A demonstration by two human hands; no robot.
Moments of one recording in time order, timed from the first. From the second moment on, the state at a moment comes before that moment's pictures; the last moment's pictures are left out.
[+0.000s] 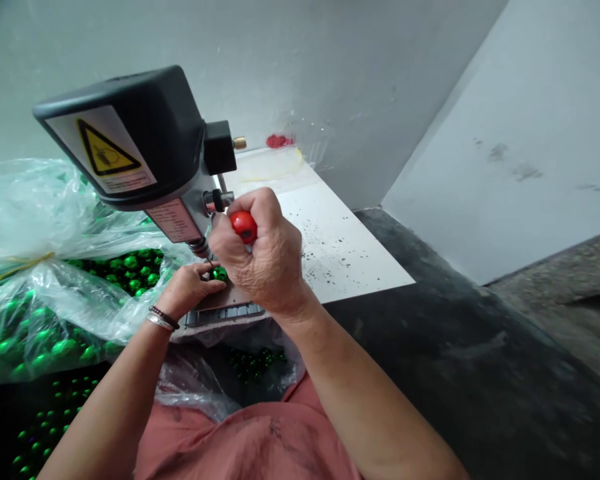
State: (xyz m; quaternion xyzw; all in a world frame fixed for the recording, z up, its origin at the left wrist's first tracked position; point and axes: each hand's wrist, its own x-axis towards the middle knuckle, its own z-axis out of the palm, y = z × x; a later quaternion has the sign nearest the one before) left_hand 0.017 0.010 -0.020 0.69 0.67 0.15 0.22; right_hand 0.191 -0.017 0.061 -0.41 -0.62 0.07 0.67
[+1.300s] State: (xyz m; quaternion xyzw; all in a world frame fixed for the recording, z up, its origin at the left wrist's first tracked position) left_hand -0.002 -0.017 -0.009 0.68 0.58 0.23 0.39; right_hand 0.181 0.003 0.094 -0.38 -0.59 0.09 0.71
